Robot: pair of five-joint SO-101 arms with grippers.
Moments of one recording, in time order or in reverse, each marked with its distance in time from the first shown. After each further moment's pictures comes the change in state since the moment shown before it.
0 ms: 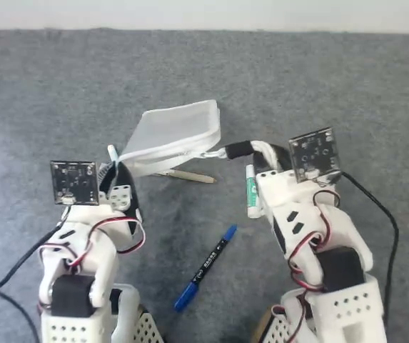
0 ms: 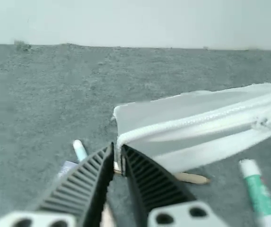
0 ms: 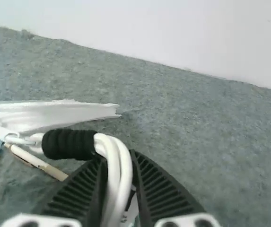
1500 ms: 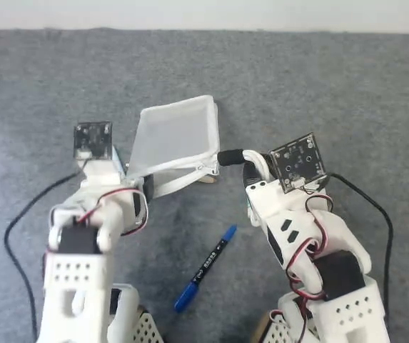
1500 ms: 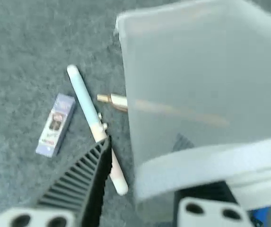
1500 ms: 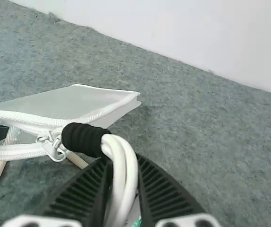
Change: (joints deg) left arm -0.4 31.6 -5.7 -1.6 0.1; right arm -7.4 -1.1 -0.9 4.3 4.7
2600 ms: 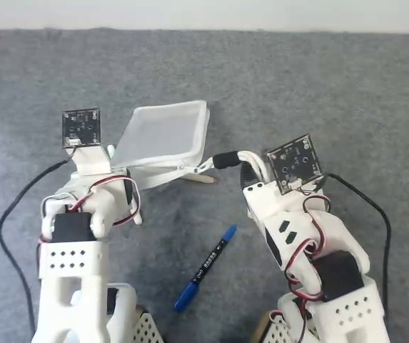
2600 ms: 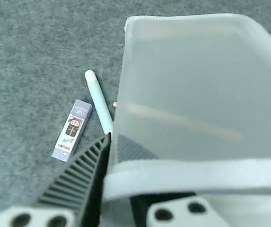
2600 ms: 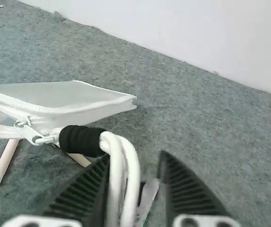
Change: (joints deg) left arm -4.6 3.4 -2.9 -2.4 -0.5; right arm -1.0 0.0 -0.1 0.0 0.1
